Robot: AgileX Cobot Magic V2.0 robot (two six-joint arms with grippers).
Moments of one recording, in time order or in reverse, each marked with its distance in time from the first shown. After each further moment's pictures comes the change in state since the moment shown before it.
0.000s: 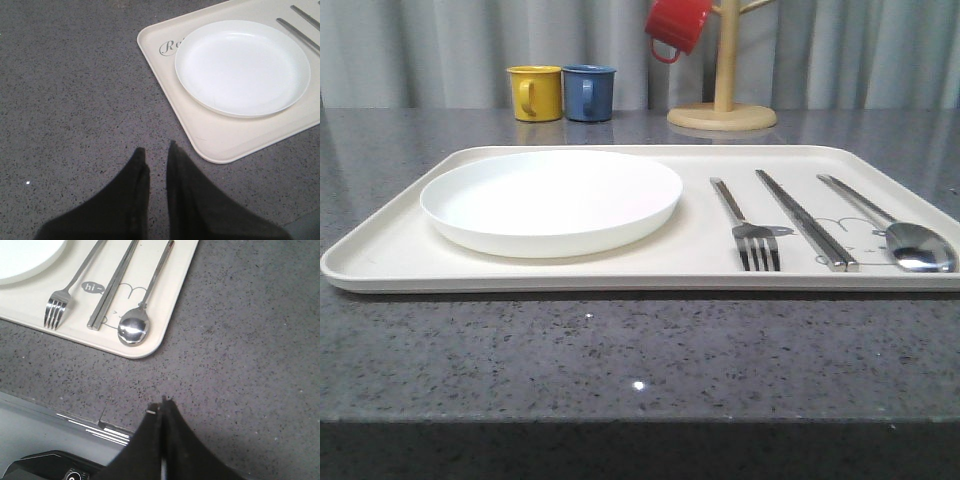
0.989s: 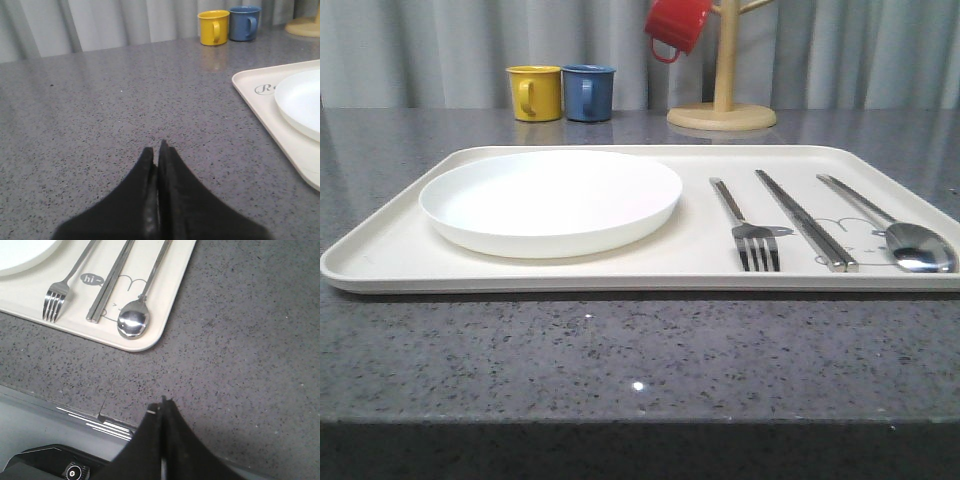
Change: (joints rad) left arm 0.259 -0.488 0.596 0.039 -0.549 0.000; right arm 0.000 0.000 0.000 0.000 0.014 -0.004
